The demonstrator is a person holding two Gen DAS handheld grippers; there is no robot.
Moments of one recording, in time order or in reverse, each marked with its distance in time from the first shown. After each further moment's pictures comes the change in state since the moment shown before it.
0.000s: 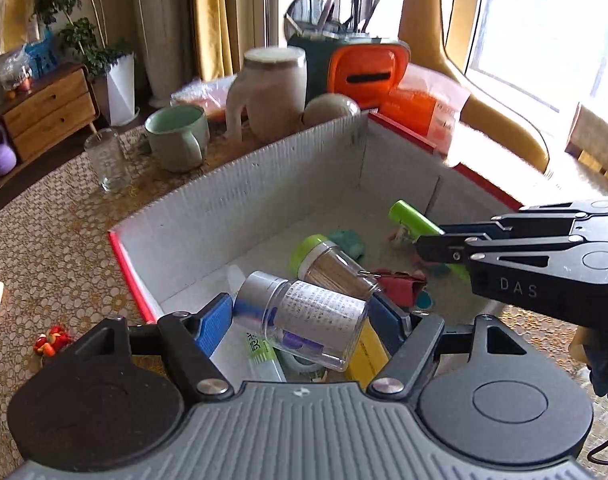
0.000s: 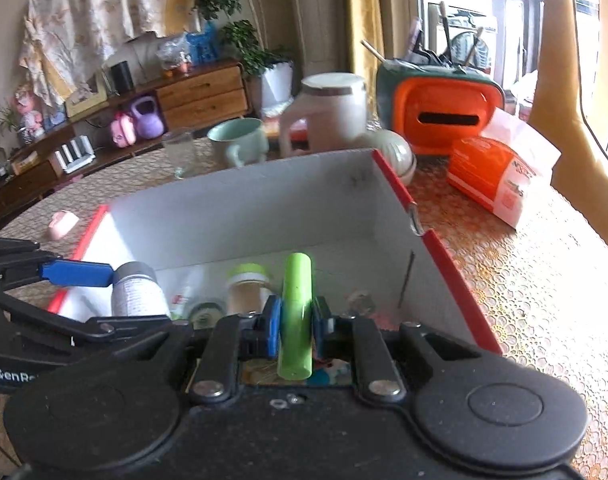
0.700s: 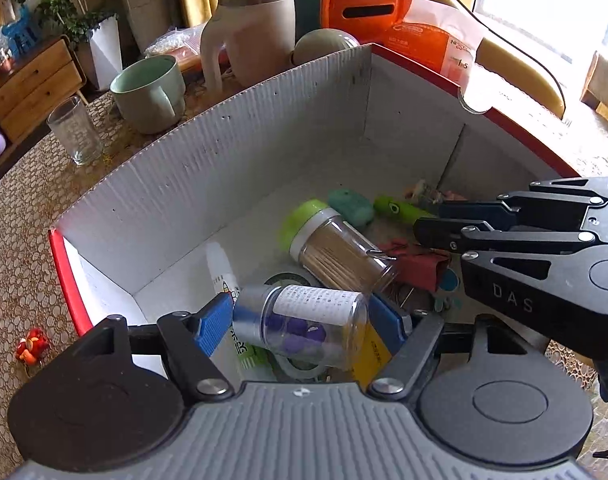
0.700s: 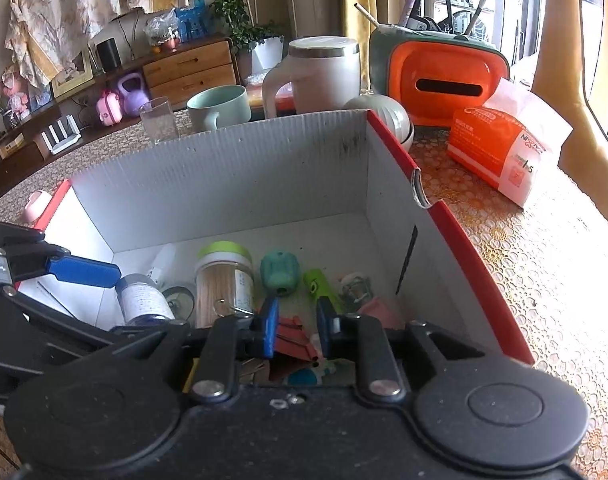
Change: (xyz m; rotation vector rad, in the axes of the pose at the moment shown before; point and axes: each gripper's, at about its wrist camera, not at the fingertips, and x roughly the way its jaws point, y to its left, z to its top) left arm 0.052 -0.012 0.012 0.052 0.170 0.021; right arm 0.029 -0.003 -0.004 -0.006 0.071 -0.022
